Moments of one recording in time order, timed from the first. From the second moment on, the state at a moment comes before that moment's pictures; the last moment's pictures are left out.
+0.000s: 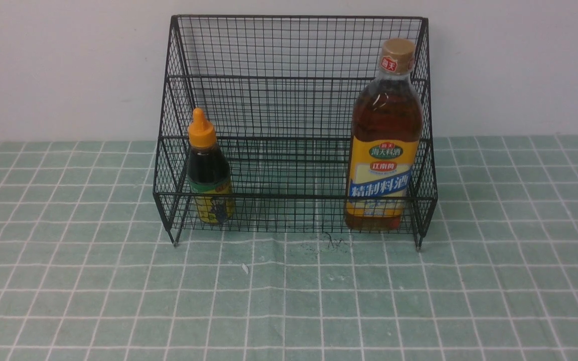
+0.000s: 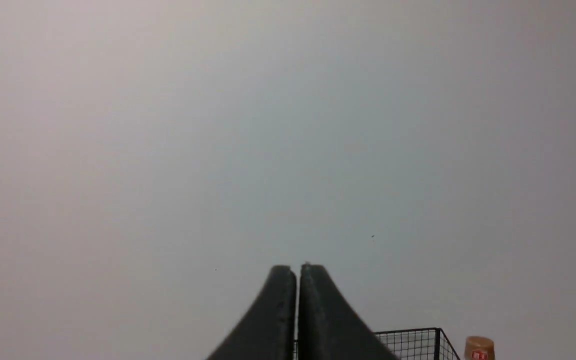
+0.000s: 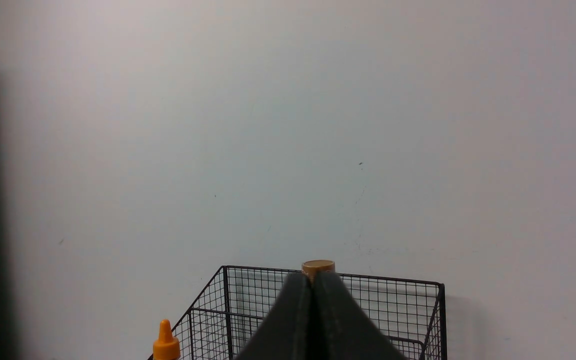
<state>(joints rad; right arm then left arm) 0.46 -0.01 -0.32 -0.28 0.15 0.39 -0.35 0.15 -0.90 0.11 0.49 -0.13</state>
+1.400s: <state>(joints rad) 0.46 -0.01 -0.32 -0.28 0.16 0.39 0.00 -0.01 0.03 0.04 0.37 -0.04</state>
